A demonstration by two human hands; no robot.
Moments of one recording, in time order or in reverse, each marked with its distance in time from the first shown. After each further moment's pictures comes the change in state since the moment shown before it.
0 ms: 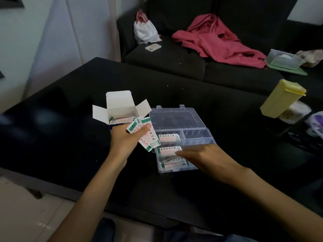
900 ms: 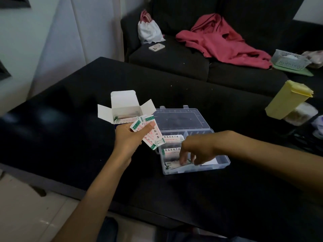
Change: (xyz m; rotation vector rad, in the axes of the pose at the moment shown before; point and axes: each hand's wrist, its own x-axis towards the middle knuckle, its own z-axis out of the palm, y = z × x) left_hand -0.002 0.005 -0.002 -0.073 -0.029 -0.018; right_hand 0.067 0.003 -0.038 0.072 -0.819 0.062
